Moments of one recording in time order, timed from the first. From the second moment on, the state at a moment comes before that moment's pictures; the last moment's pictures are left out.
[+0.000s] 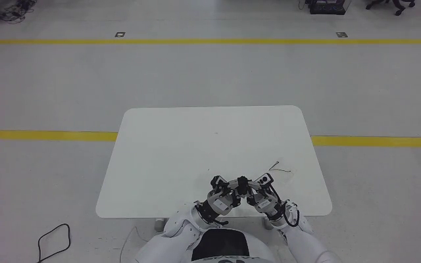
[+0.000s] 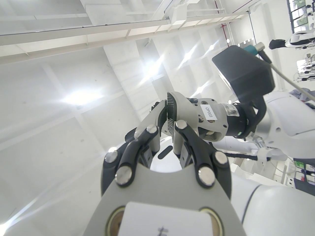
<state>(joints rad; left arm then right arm) 1.60 -1.30 -0.82 -1.52 -1.18 -0.30 -0.87 -1.68 -1.31 1.22 -1.22 1.17 -0.15 1.31</state>
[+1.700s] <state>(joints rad) 1.60 -1.30 -0.82 -1.52 -1.18 -0.30 -0.87 -1.67 -1.31 1.21 -1.19 1.16 -0.15 1.29</state>
